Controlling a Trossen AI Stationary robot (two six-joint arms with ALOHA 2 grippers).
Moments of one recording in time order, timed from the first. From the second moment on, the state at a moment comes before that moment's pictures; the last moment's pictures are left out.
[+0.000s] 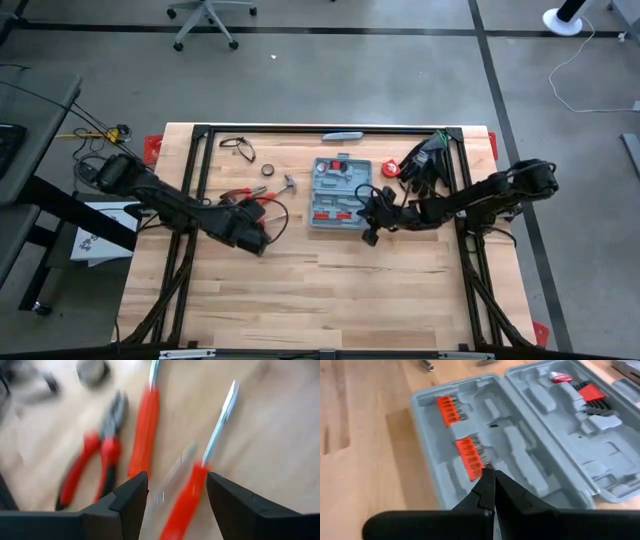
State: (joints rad) left arm -0.35 1.42 0.79 -0.88 -0.63 -1.04; right arm 0.12 1.49 0.55 0.19 0.42 0.35
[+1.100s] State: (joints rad) left arm 0.07 1.49 0.80 0.16 -0.46 -0.17; right arm 0.01 1.48 0.55 0.20 0.41 0.36
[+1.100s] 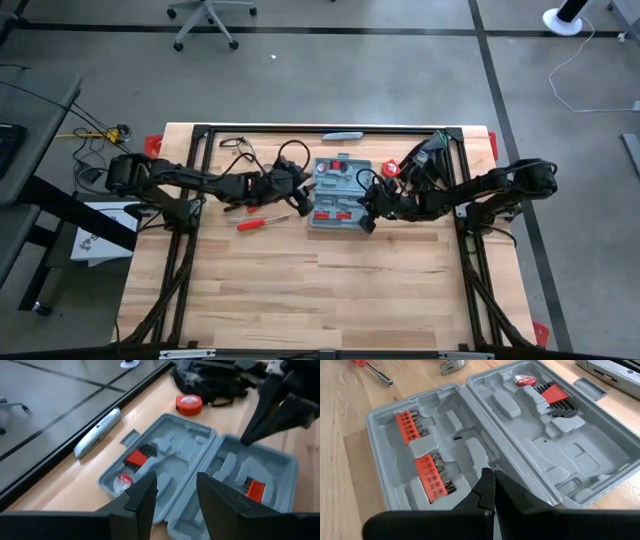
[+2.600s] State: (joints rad) left arm 0.06 1.50 0.80 0.18 -0.26 -0.07; right arm 0.01 1.48 0.55 0.20 0.33 0.38
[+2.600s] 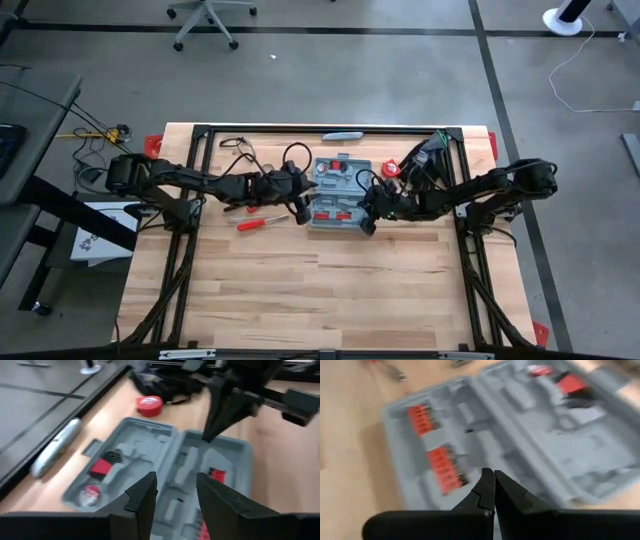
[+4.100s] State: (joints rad) left arm 0.12 1.91 1.12 -0.29 0.06 0.26; right arm 0.01 1.49 0.55 0.16 0.25 0.36
